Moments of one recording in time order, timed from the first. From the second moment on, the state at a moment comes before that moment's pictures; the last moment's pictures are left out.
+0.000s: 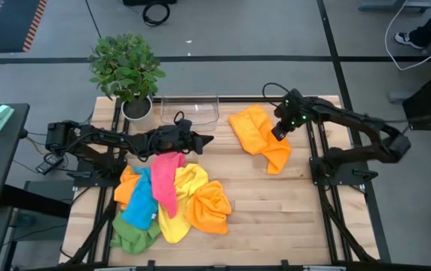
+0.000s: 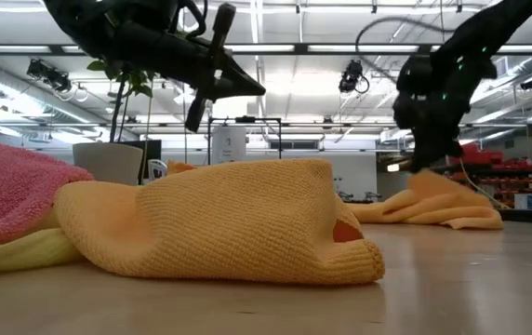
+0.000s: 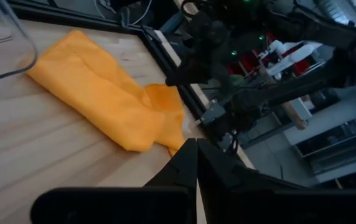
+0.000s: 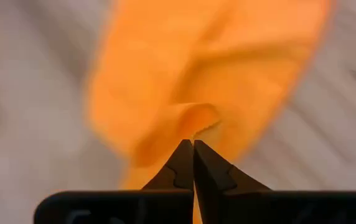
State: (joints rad) left arm 0.11 1.43 0.68 0.56 -0.19 -0.91; right arm -0.82 1.16 0.71 -0.66 -0.33 0.07
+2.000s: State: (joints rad) left arm 0.33 2.68 2.33 -0.39 0.37 0.46; right arm 0.74 0.90 0.45 -0.62 0.00 1.76
